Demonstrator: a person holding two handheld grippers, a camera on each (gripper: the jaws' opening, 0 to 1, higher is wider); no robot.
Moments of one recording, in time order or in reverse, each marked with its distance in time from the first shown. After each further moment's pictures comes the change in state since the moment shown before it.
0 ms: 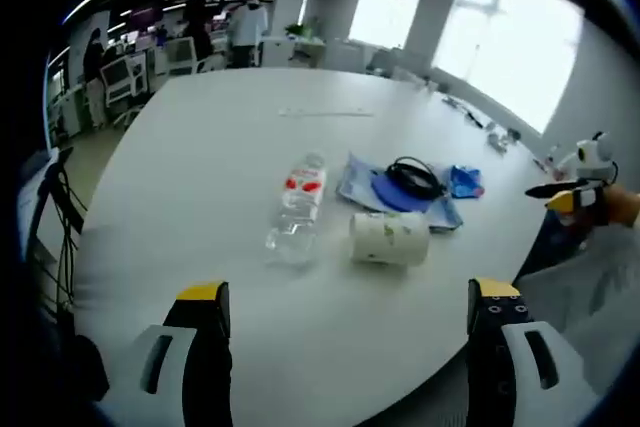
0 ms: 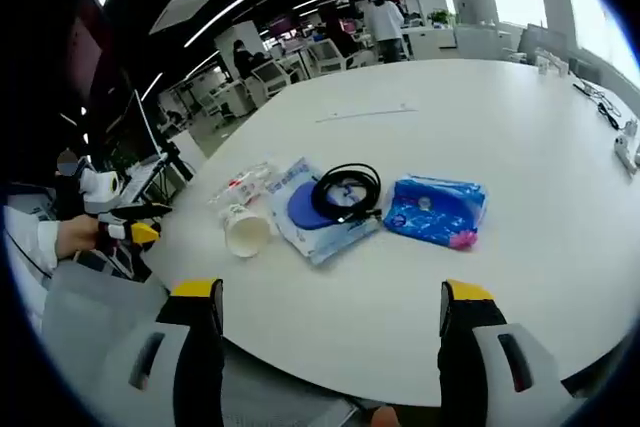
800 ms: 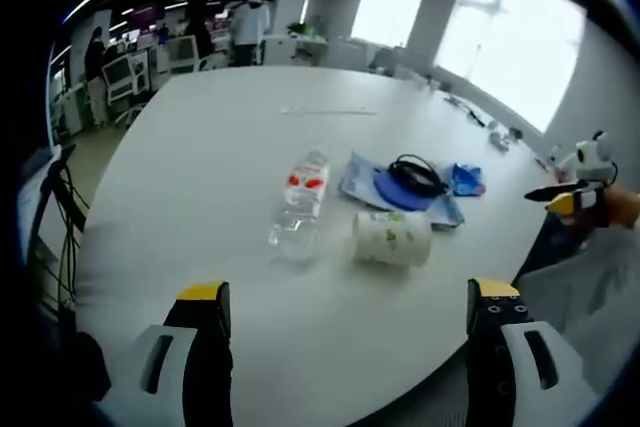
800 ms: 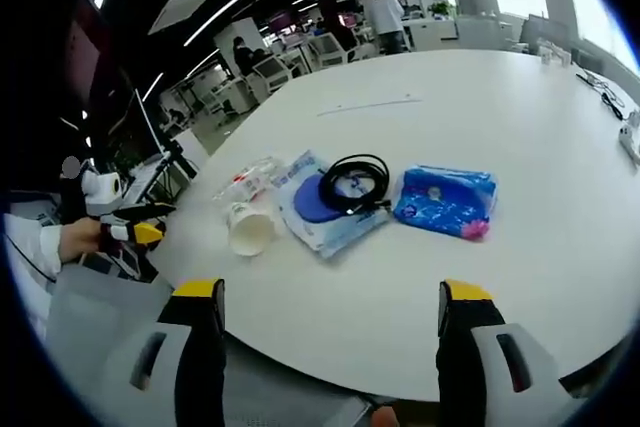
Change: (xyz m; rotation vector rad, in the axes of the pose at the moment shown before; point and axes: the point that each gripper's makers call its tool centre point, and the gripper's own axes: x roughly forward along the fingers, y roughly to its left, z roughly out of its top) left arm -0.001 0.002 -0.003 -0.001 0.010 0.011; right arm 0.003 0.009 -0.004 0.036 0.024 0.029
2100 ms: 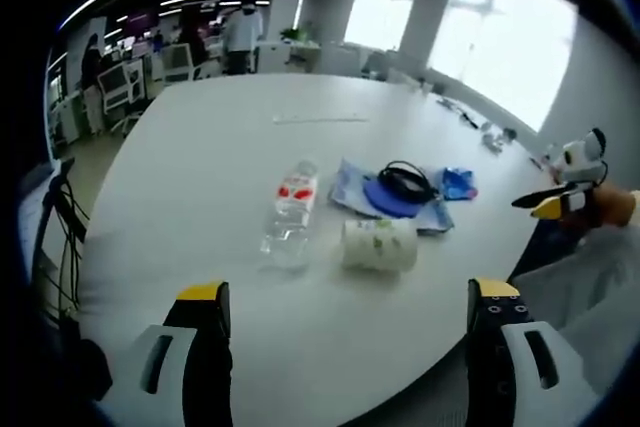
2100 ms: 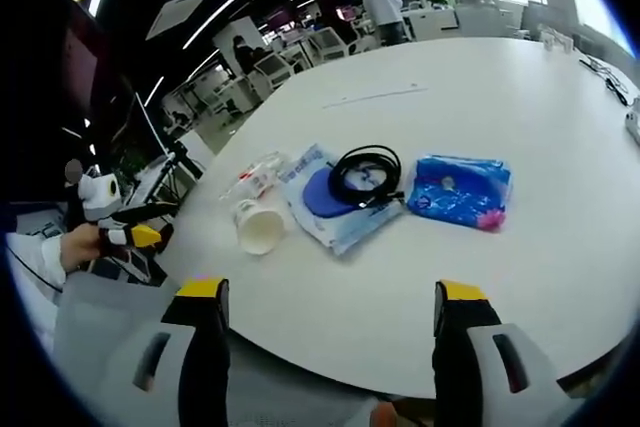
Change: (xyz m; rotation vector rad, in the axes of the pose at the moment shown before) left arm -0.009 -0.010 0.008 0.024 -0.023 -0.013; right arm 0.011 0.010 -0.003 0.024 0.030 0.032
